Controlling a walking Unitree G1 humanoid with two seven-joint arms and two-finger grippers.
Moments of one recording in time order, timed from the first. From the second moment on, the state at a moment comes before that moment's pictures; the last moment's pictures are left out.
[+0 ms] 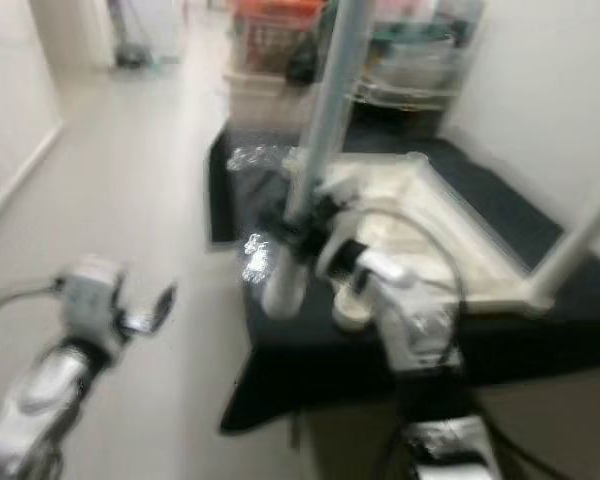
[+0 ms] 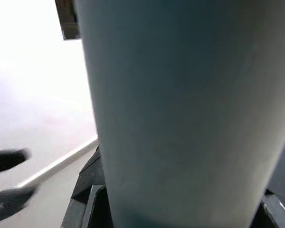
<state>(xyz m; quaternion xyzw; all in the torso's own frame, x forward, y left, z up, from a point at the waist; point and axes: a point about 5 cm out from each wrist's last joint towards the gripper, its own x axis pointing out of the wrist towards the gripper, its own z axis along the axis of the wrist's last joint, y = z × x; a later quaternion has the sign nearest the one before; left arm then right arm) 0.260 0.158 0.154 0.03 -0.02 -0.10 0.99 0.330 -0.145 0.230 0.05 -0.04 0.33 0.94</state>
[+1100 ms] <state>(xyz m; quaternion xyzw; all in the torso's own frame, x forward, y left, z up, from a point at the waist) 0.263 0.139 0.161 0.00 -0.05 -0.13 0.99 0.334 -0.169 0.238 0.11 -0.11 0.15 0.98</state>
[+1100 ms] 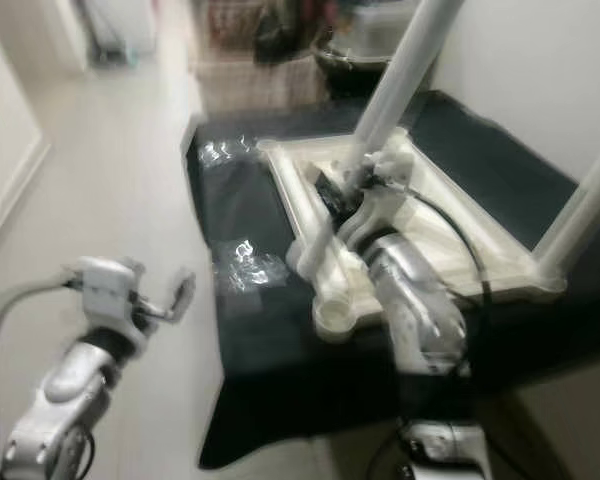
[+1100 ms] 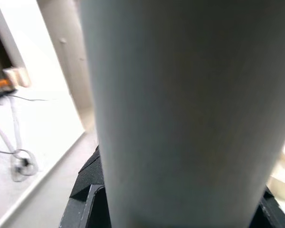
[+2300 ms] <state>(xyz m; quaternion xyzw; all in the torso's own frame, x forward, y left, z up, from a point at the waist) 0.263 0.141 0.159 -0.01 -0.05 -0.12 0.99 0.335 -0.162 0.240 0.11 -0.11 0.15 0.98</state>
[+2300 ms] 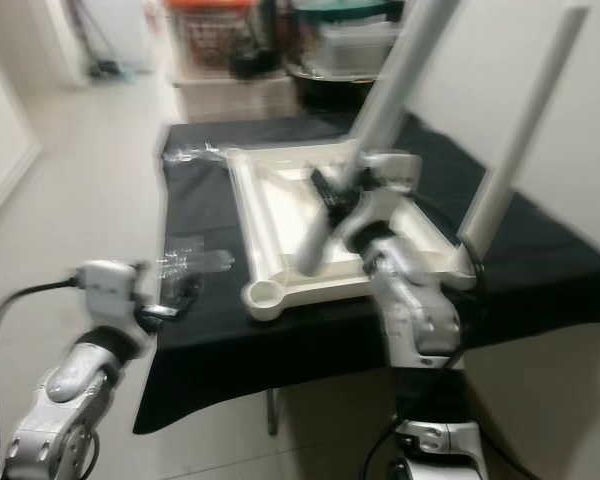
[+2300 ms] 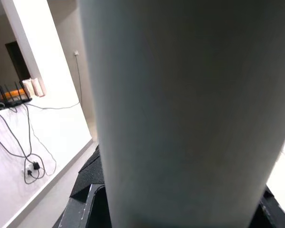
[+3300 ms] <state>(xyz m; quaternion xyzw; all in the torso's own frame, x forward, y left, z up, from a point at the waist) 0.263 0.147 0.164 -0.03 -0.07 -0.12 0.99 0.337 -0.147 0.240 0.10 -0.11 0.17 0.97</state>
